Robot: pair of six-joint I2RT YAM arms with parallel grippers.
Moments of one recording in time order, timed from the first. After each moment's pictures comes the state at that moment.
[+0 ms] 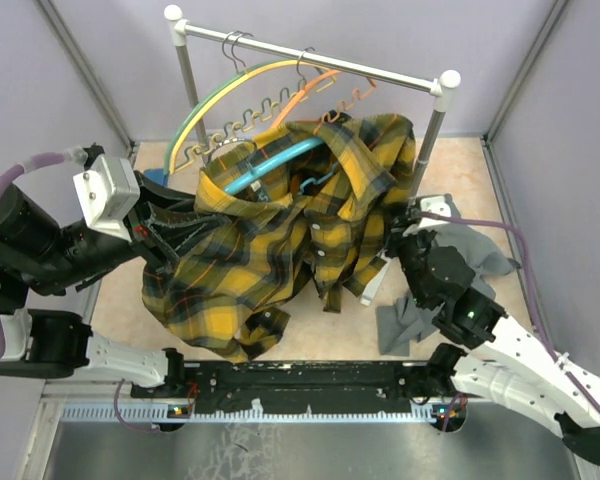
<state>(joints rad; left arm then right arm) -1.47 1.21 2.28 -0.99 -0.37 0.15 0.92 0.65 0.70 0.01 0.67 0.03</state>
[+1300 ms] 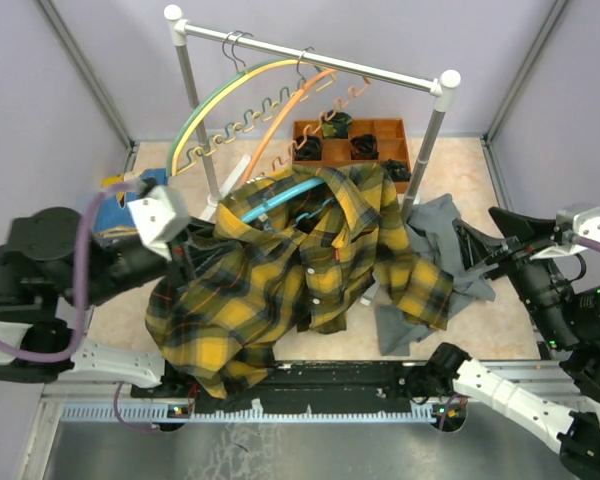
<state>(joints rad) -1.47 1.07 1.98 -0.99 -0.40 0.06 0.83 0.45 1.30 -0.66 0.50 -0.05</state>
